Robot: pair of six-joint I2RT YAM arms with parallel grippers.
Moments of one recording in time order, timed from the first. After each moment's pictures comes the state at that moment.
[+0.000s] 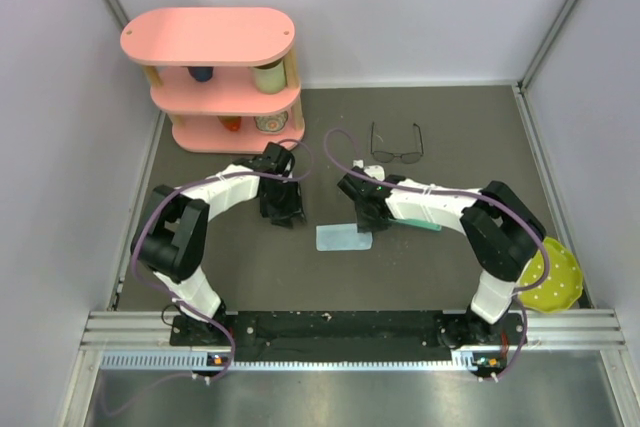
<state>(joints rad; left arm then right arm) -0.44 1.70 1.04 -0.59 0.24 -0.60 0.83 1.76 1.08 -0.58 0.26 0.70</state>
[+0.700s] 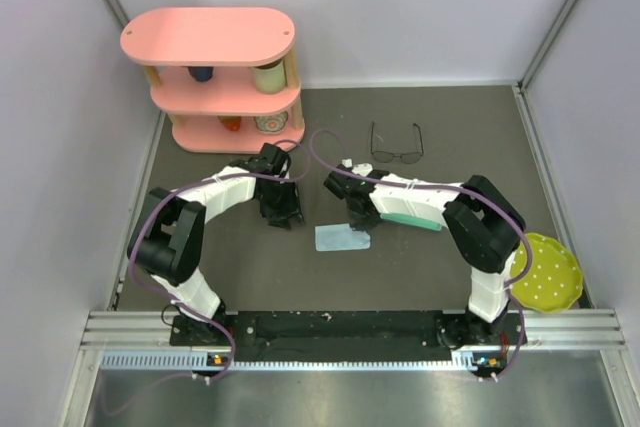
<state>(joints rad) -0.41 1.67 1.01 -0.59 0.26 -0.59 0.86 1.87 1.23 -0.69 0.32 0.70</state>
